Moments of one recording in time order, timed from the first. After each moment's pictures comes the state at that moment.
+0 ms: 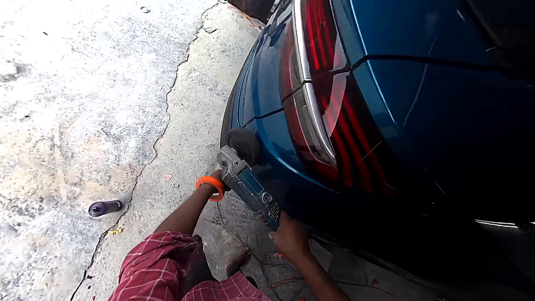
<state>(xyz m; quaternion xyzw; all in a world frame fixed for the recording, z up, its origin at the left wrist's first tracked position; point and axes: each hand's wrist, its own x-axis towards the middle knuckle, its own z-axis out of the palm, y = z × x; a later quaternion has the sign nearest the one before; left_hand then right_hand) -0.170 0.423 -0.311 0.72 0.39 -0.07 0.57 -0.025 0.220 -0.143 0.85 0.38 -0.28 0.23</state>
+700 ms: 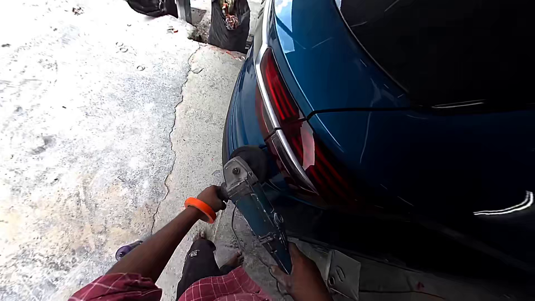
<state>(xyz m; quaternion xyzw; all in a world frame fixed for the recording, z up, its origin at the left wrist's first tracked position) -0.197 0.482 -0.202 0.73 0.41 -0.11 0.53 -0.061 0.208 -0.061 0.87 0.33 -0.37 -0.03</state>
